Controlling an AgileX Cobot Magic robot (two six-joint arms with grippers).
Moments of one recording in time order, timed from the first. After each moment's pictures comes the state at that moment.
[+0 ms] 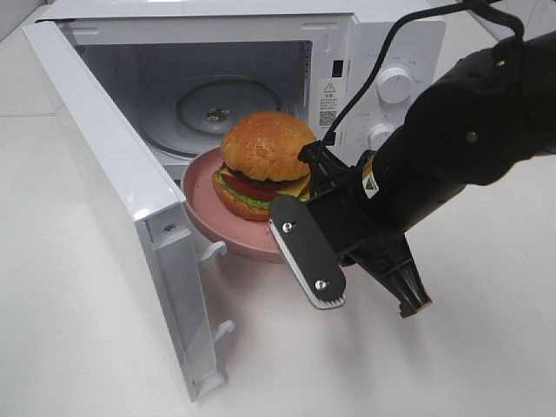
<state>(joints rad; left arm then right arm) 0.02 0.00 -0.50 -0.02 1.04 0.10 0.74 1.66 -0.89 -0.14 0.40 -1.33</state>
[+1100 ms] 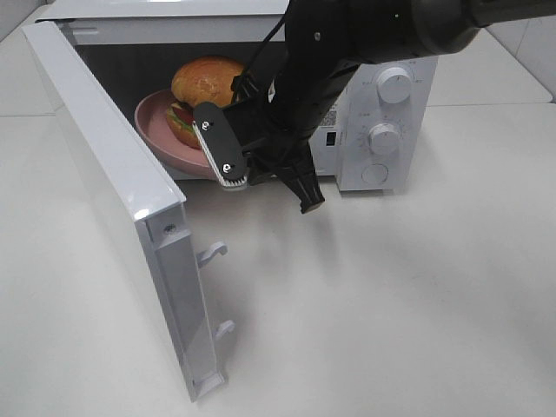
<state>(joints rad) 0.02 0.00 -0.50 -0.02 1.04 0.10 0.67 2.07 -1.52 -0.02 0.57 -1.45</state>
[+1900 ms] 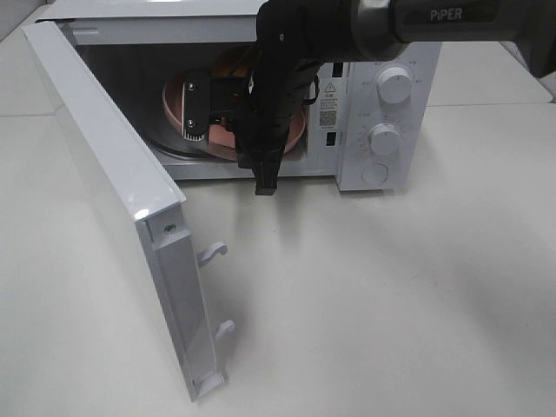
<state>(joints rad) 0.02 0.00 -0.50 -0.02 1.04 0.10 0.64 2.26 -1.78 -0.06 0.65 -1.04</state>
